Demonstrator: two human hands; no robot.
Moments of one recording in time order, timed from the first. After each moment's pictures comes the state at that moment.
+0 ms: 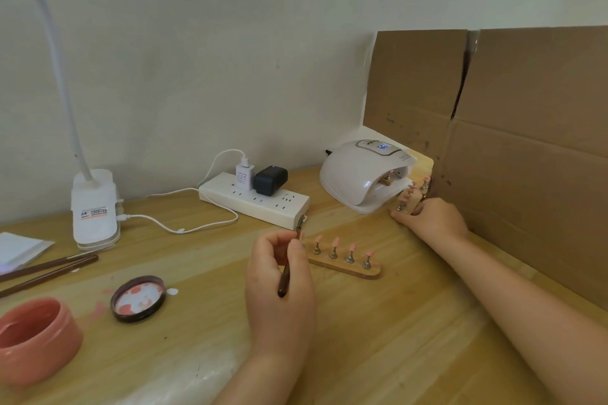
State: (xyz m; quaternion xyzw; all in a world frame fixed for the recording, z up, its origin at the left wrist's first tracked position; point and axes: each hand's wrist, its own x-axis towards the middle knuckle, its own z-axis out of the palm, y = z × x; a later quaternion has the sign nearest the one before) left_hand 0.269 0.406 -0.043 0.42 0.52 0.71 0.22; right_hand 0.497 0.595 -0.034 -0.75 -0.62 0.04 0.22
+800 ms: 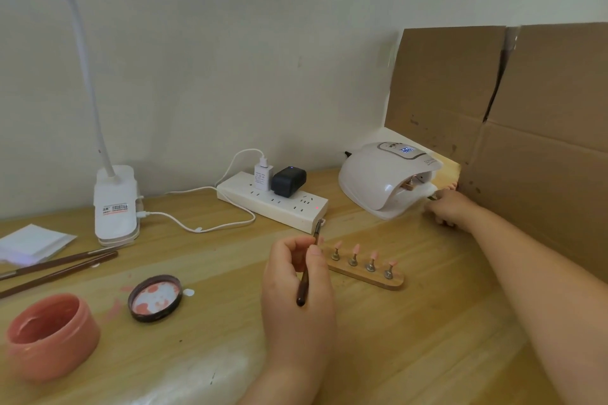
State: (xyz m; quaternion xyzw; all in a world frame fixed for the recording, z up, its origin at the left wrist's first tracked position) left_hand 0.268 0.407 -0.047 0.42 0.52 0.71 0.22; right_hand 0.515 0.673 -0.027 -0.74 -0.63 0.18 0.18
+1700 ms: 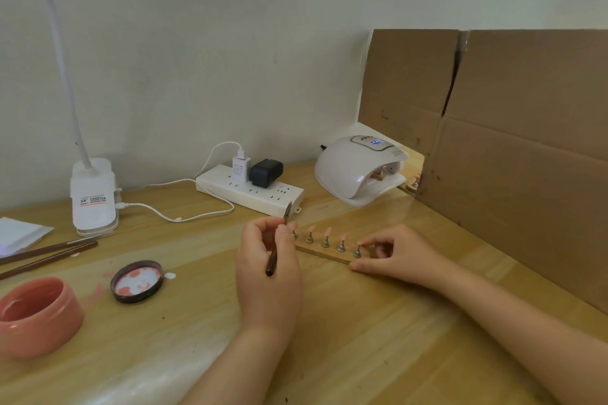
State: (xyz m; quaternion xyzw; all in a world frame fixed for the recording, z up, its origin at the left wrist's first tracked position) left_hand 0.264 0.408 -0.043 0.41 0.53 0.71 0.23; right_hand 0.467 0.504 -0.031 -0.50 -0.81 0.24 0.20
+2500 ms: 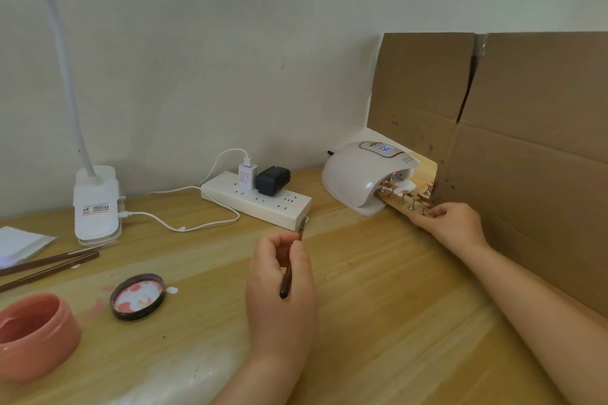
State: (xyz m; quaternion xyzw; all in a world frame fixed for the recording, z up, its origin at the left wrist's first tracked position) left_hand 0.267 0.408 -0.047 0.43 0.53 0.70 0.22; right_hand 0.526 0.597 -0.036 -0.69 -0.62 0.10 0.36
